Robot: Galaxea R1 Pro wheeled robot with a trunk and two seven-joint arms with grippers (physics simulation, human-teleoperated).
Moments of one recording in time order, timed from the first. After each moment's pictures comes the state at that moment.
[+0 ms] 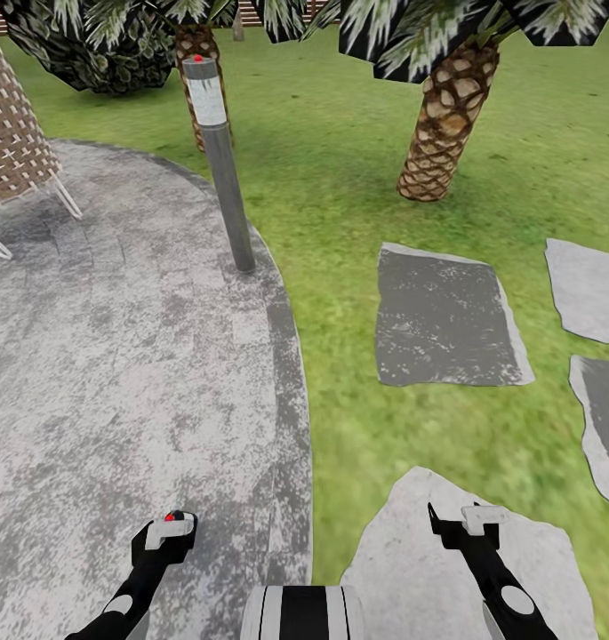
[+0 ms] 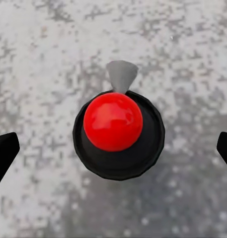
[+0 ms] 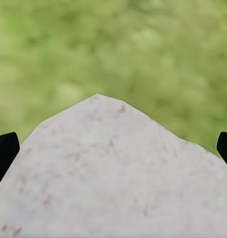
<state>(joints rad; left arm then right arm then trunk) -0.50 0.08 0.10 -0.24 -0.04 -0.50 -0.02 -0.26 -0.14 -0.06 -0.86 0.01 -0.20 0.00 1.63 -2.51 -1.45</state>
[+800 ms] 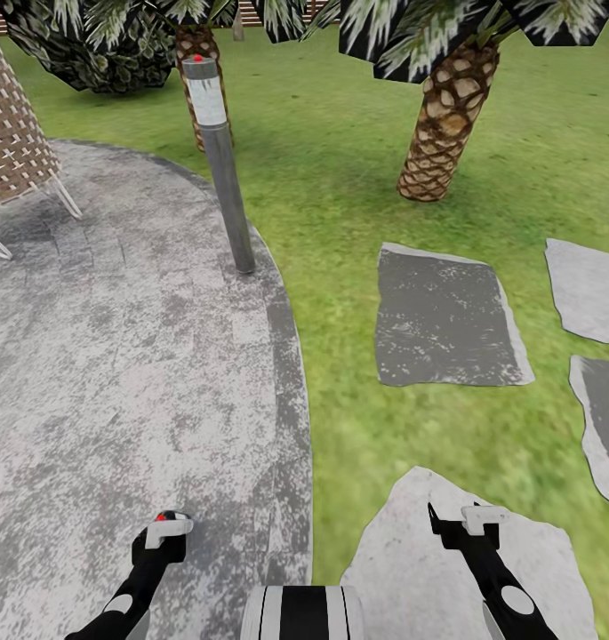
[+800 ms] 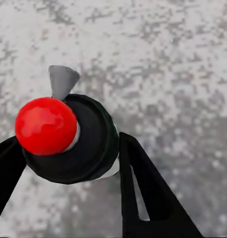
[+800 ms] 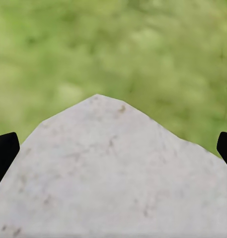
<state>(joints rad) -0.50 0.08 0.10 -0.25 -0.04 -0.50 -0.02 -0.26 -0.14 -0.06 -0.86 0.01 -0.20 0.00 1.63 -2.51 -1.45</state>
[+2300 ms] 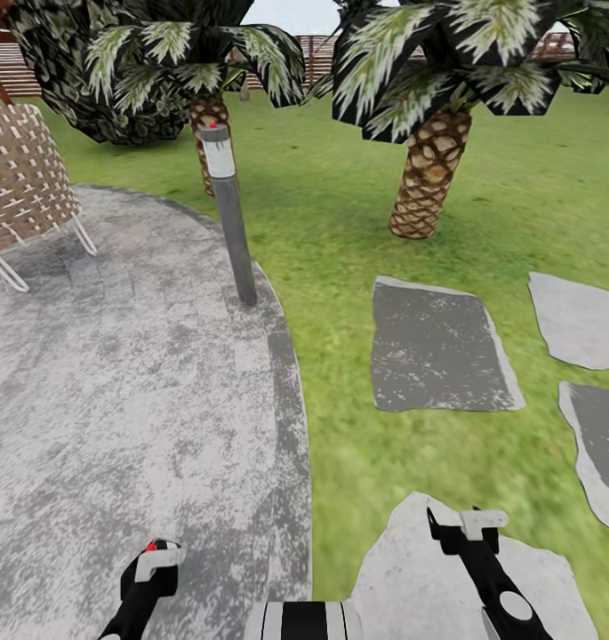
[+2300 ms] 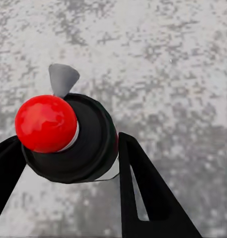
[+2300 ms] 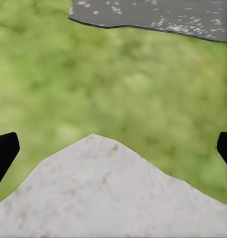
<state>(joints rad) -0.41 0.08 0.11 -0.26 -0.03 -0.53 -0.01 -0.25 -0.13 -0.06 -0.83 0.05 -0.22 0.00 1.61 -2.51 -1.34</state>
